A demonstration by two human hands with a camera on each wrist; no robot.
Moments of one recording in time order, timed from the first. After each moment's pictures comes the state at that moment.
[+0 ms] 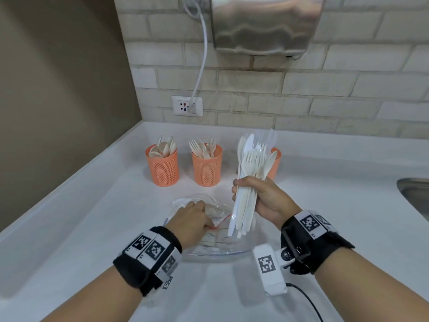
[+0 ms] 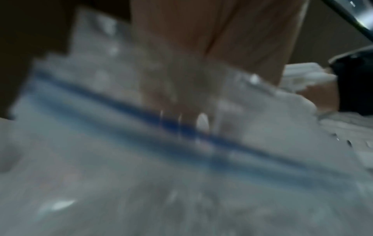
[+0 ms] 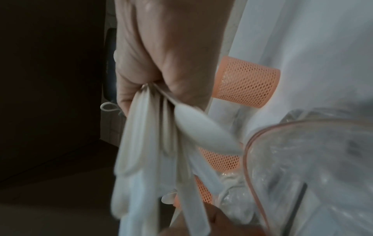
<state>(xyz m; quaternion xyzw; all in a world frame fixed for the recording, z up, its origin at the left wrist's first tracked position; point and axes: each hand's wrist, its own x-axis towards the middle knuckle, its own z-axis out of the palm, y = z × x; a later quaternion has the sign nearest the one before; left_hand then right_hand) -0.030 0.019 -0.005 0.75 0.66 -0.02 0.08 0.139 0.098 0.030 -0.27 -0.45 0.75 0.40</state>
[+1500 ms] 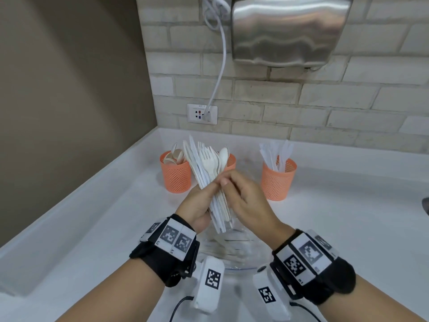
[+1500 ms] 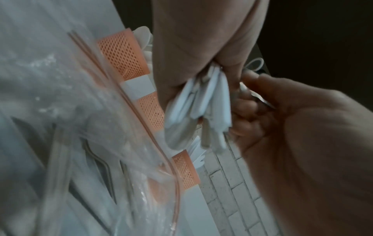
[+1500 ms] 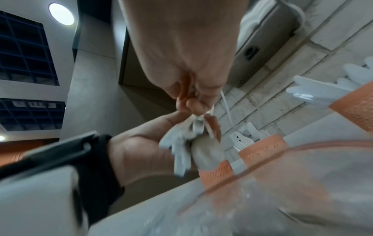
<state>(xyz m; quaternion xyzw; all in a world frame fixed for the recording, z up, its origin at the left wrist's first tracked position) -0.022 0.041 0.038 0.33 0.45 0.63 0.54 0.089 0.067 0.047 -0.26 -0.80 0.32 0.44</state>
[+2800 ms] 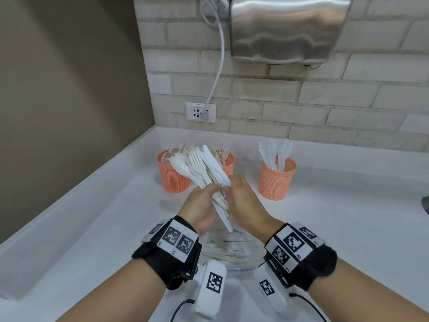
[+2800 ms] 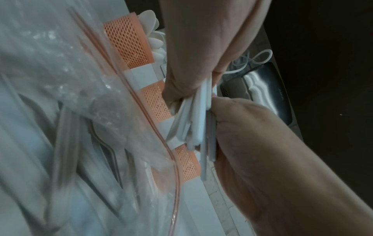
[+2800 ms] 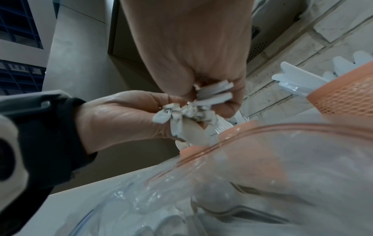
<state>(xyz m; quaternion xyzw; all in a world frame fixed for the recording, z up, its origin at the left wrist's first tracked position) -0.022 0.053 0.026 0.26 0.42 0.65 0.58 0.081 0.094 0.022 -0.37 -0.87 0.17 0.27</state>
